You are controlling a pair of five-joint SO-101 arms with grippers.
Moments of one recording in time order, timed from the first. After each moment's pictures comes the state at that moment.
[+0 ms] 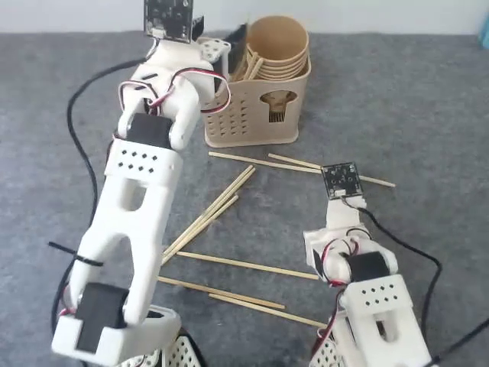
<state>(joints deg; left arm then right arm) 6.2 -9.3 7.6 28.9 5.4 -15.5 -60.8 77.5 53.5 -3.5</state>
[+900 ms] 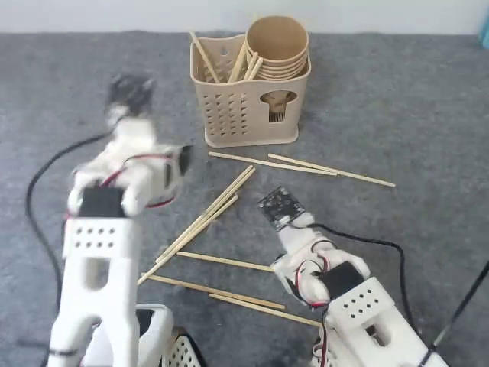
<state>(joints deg) -7.4 -40.0 41.9 58.7 1.1 -36.0 -61.2 78.9 53.7 6.4</state>
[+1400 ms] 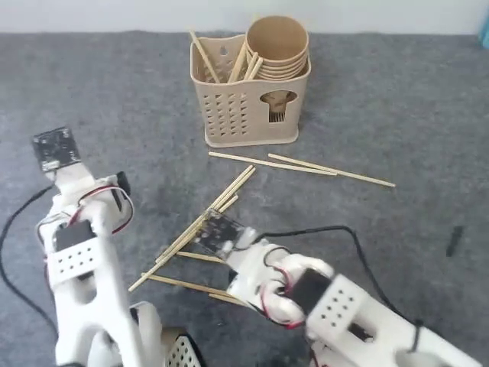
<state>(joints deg) -29.6 -41.5 64.5 38.1 5.1 -57.6 -49.3 66.0 52.4 6.4</state>
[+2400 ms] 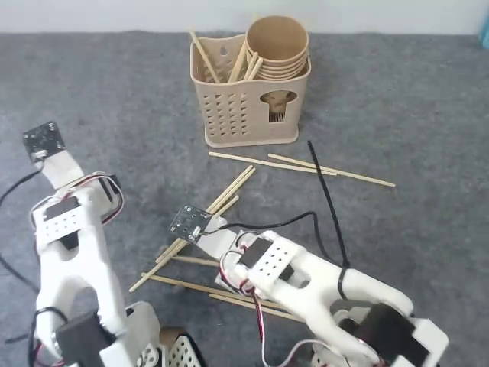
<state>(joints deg) -33.4 -18.9 54.8 34.6 7.1 -55.3 -11.3 53.8 40.6 10.1</state>
